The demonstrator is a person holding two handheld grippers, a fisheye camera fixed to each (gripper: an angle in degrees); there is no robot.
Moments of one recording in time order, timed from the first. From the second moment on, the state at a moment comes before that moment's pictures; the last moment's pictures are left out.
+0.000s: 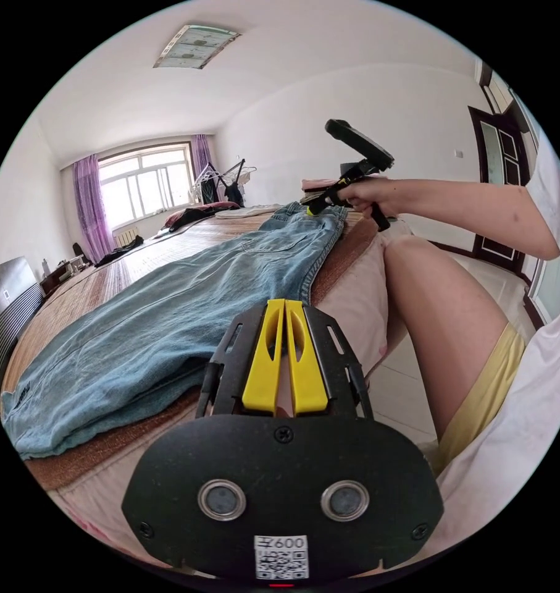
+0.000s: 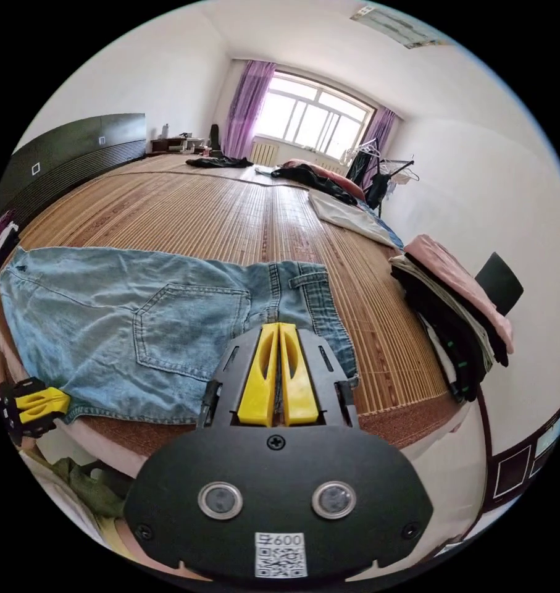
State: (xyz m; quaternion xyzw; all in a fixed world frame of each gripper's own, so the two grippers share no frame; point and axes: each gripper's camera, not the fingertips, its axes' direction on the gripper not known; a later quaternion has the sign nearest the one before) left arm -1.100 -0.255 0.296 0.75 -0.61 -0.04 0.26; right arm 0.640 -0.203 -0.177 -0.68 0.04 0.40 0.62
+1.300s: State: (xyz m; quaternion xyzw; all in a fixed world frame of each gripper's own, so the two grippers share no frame) left arm -1.104 -0.250 0.304 0.77 -0.59 -0.02 0.24; right arm 0.589 -0.253 -0.213 -0.66 -0.01 0.46 0.59
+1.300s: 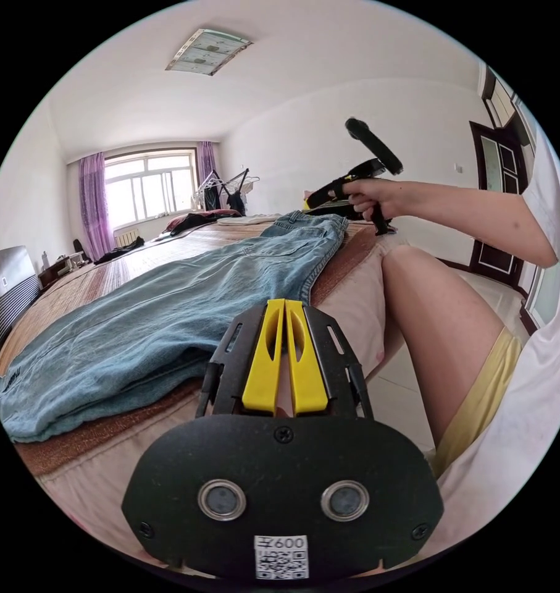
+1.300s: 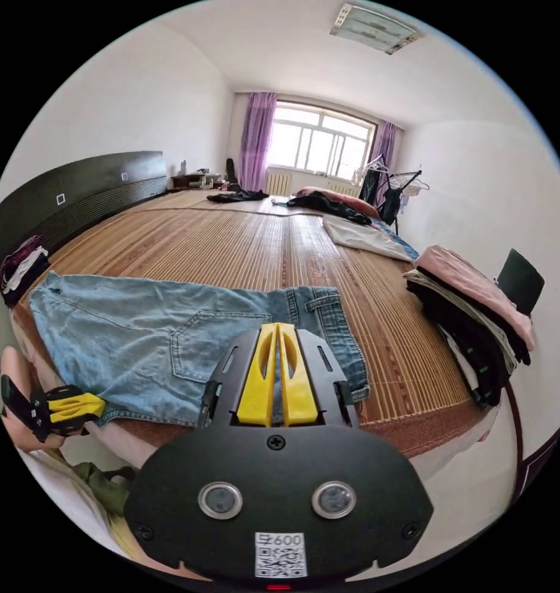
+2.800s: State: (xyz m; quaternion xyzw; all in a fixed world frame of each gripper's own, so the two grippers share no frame) left arm -1.030 -0.304 0.279 0.75 -0.62 -0.01 0.25; right arm 0.644 -0.240 -0.345 -0.59 0.00 0.55 0.60
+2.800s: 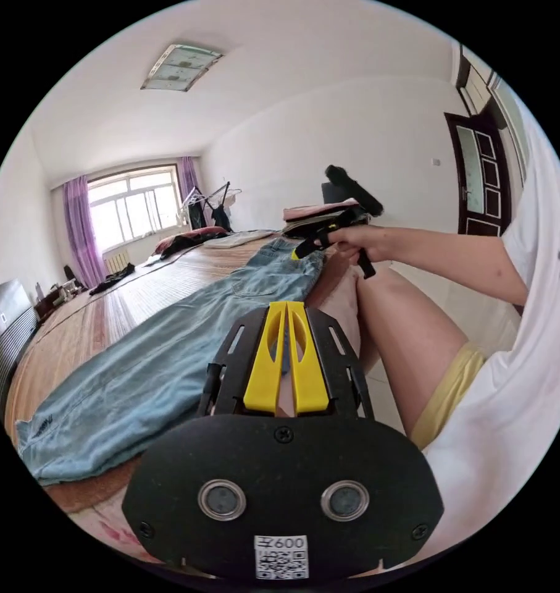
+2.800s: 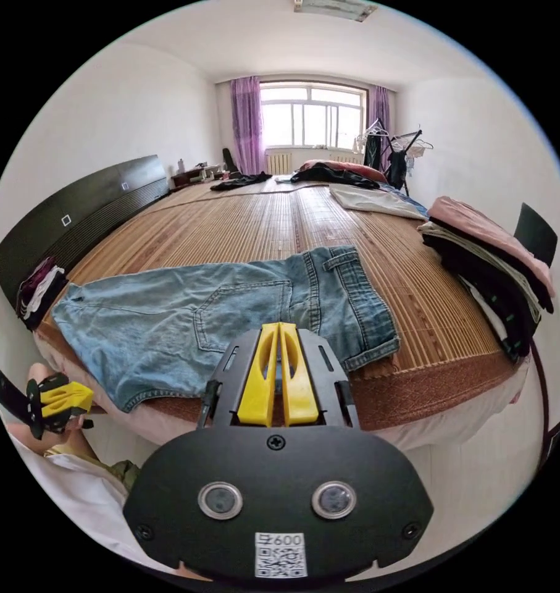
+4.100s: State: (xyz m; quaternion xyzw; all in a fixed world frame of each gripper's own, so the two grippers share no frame) left arm -1.130 -0.348 0.210 0.72 -0.62 -0.12 0.29; right arm 0.725 -0.251 -0.436 -0.47 -0.09 0.65 0.59
